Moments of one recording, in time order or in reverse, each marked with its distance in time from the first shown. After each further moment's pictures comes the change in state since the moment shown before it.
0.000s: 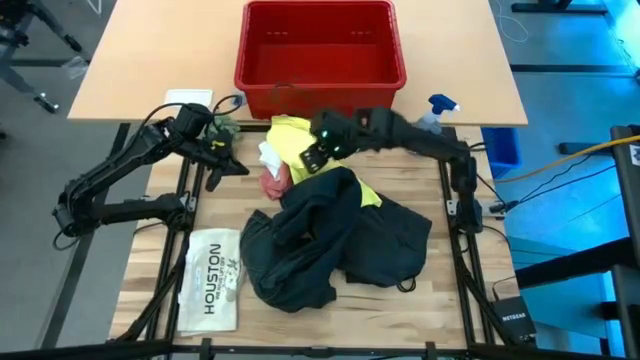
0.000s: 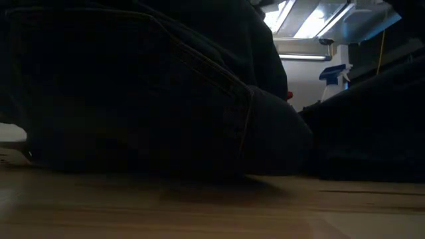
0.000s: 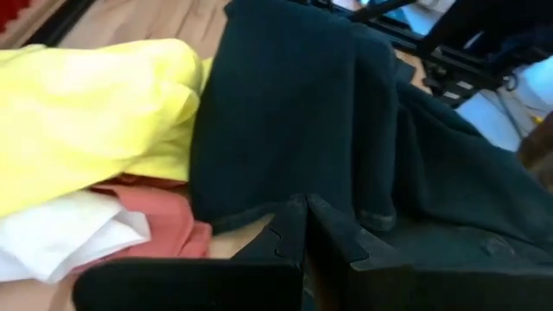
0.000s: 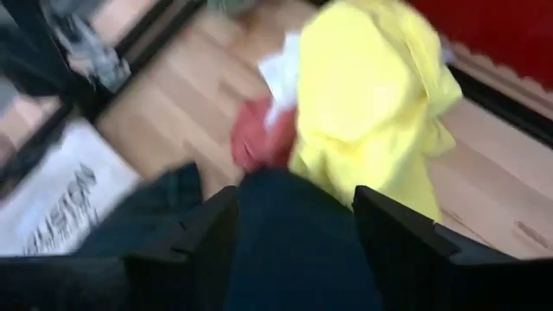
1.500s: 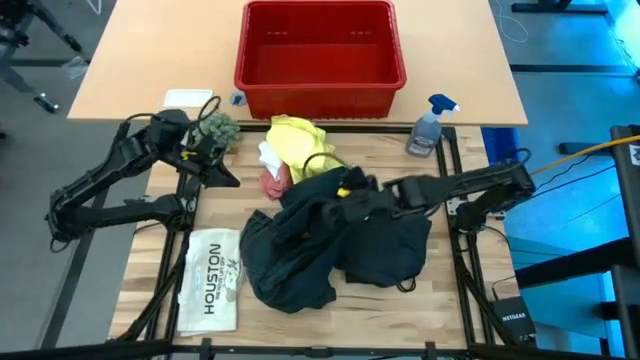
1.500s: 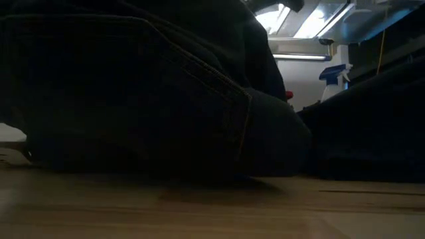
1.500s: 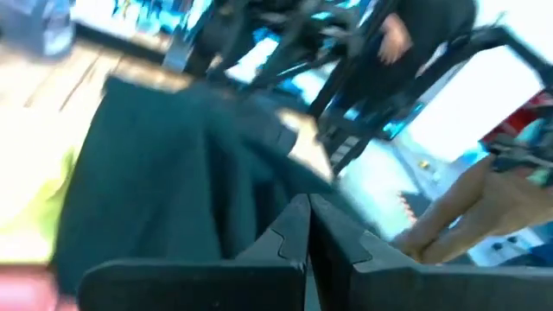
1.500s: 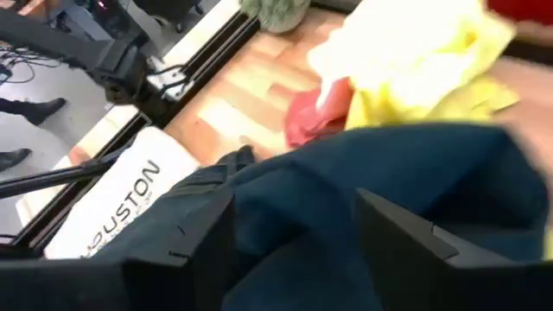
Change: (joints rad) left arm -0.145 -0.172 -0.010 0.226 0.175 -0.346; right arm 0.348 -0.413 -0.777 0.502 0.322 0.275
